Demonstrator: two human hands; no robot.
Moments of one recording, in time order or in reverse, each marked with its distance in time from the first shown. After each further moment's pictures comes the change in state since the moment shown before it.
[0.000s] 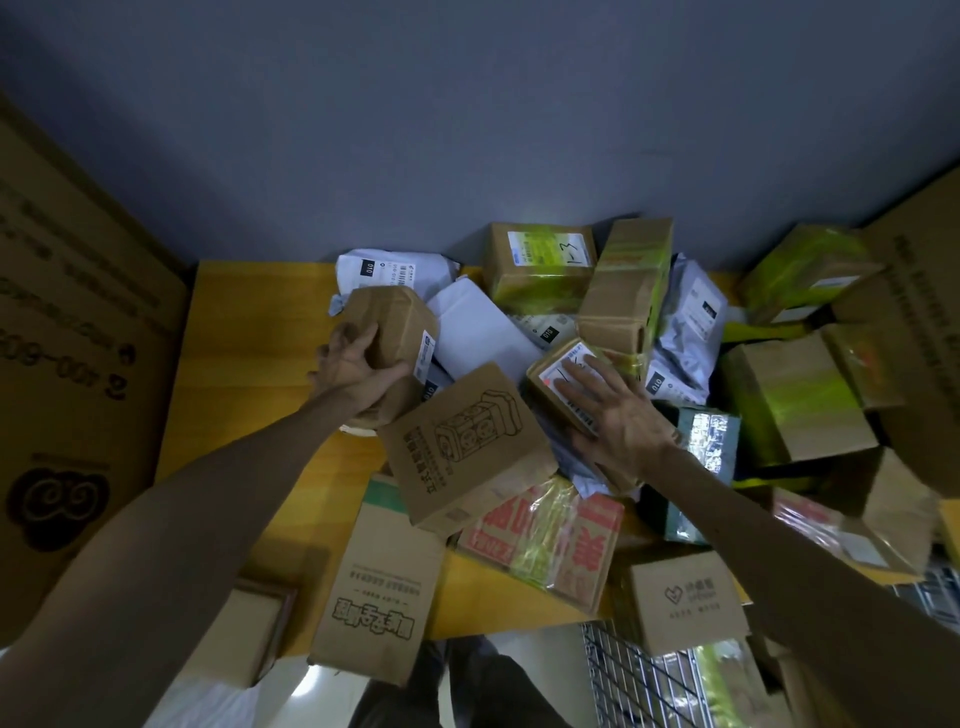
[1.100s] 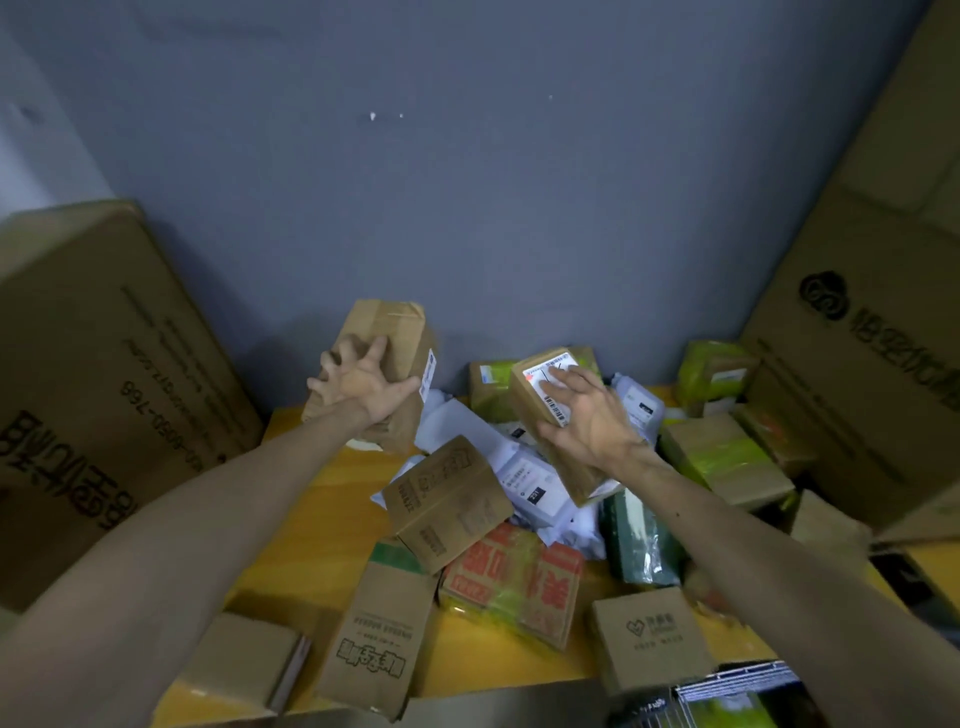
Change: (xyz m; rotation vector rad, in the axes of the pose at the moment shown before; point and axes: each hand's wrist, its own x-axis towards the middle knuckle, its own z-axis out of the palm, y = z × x) left_hand -0.197 0.144 -0.128 0.311 0.377 0.163; right_hand -0.097 -0.032 -0.142 0.260 0.436 0.172
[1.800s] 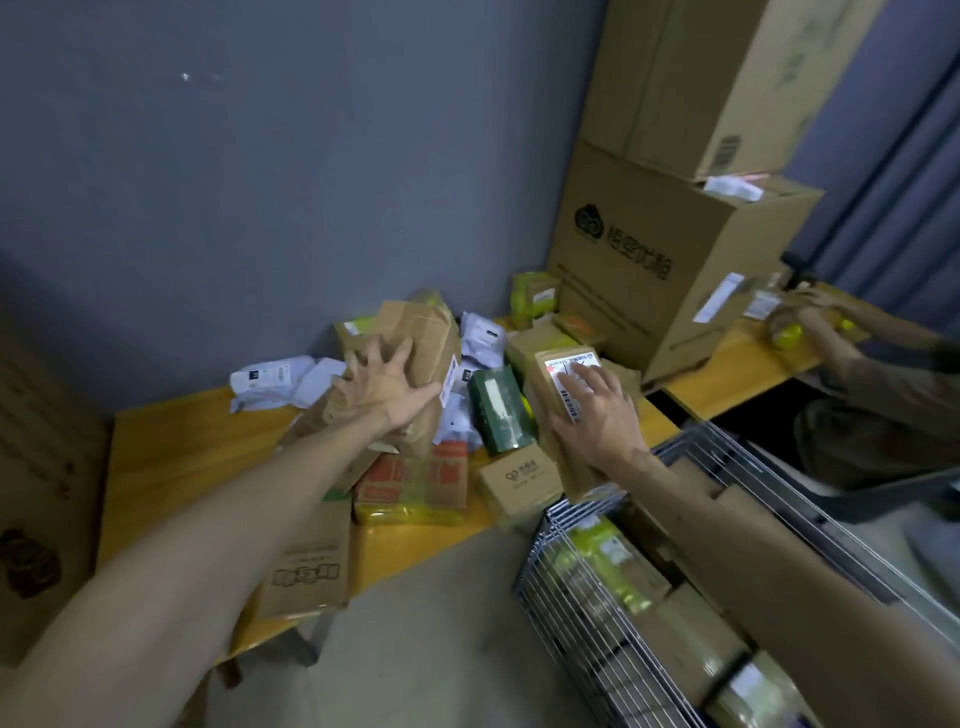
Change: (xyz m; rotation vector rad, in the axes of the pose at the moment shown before) left_hand -0.186 0.076 0.029 -0.076 -0.166 0.460; right_hand -0.271 -0.027 -0.060 -0.207 0.149 0.505
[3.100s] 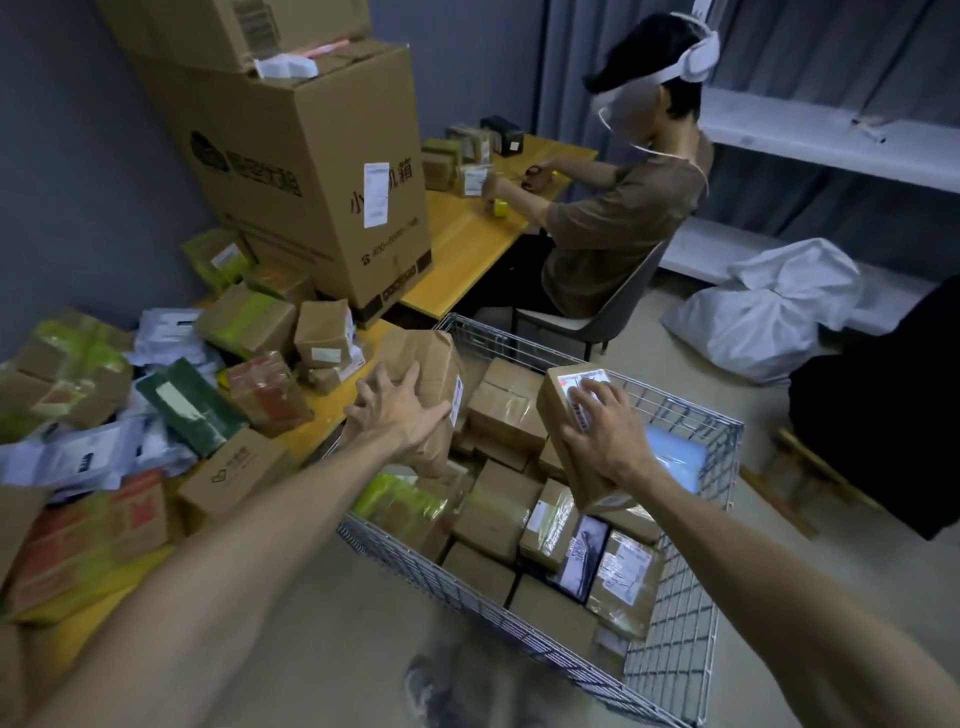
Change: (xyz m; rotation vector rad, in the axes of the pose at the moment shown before) left_hand -0.157 0.405 0.246 0.152 -0.379 0.377; right_hand -0.307 0.396 -0.042 0.020 -0.058 0.599
